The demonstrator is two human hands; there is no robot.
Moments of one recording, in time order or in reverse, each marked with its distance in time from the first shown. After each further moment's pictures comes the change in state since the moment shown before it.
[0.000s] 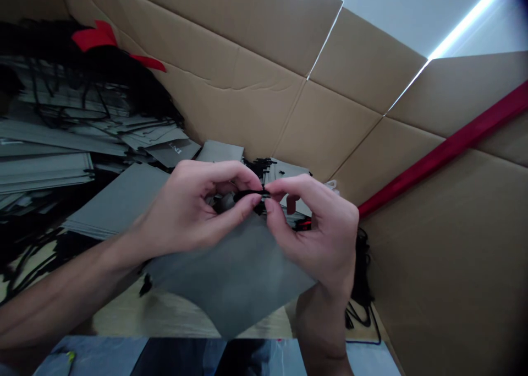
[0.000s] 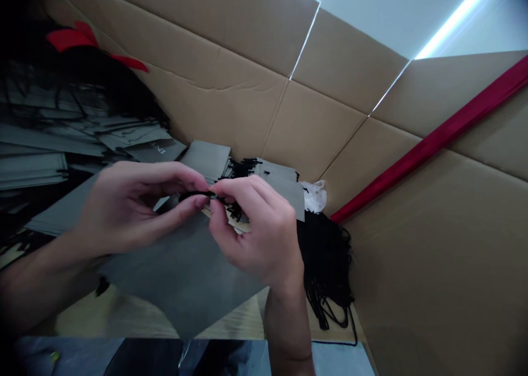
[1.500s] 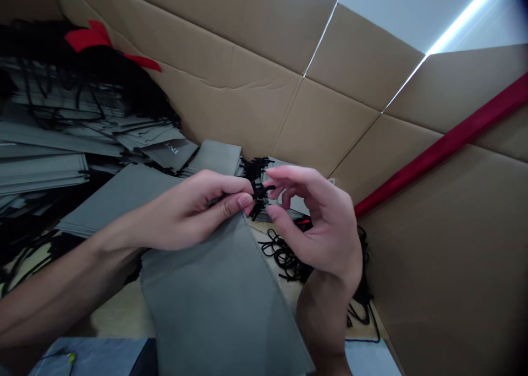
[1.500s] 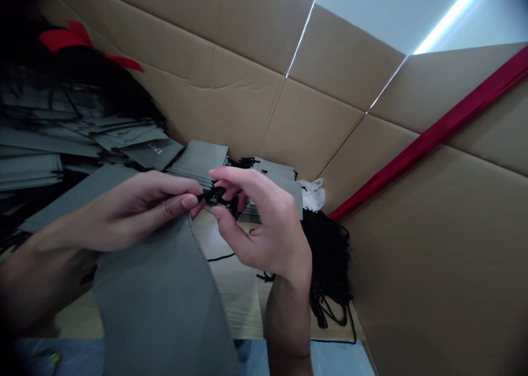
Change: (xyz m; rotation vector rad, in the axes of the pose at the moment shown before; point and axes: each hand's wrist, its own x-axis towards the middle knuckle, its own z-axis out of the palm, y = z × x) left_hand 0.013 -0.003 -0.014 -0.118 -0.427 -0.053; right_hand 0.000 0.020 -0.019 0.231 -0.159 0.063
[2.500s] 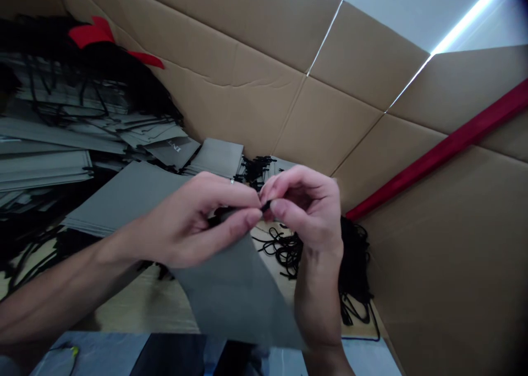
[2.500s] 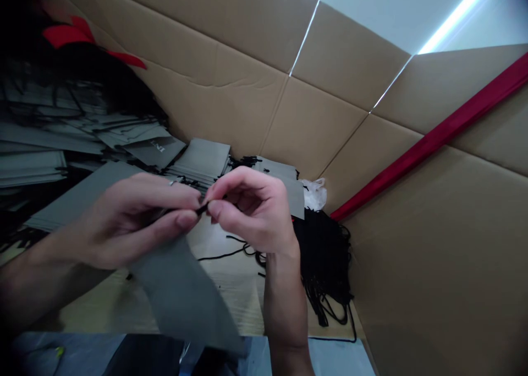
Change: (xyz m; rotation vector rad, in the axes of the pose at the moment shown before) left_hand -0.006 0.014 0.010 -0.020 0.080 0.081; right_hand 0.010 0.018 0.025 0.590 0.001 0.277
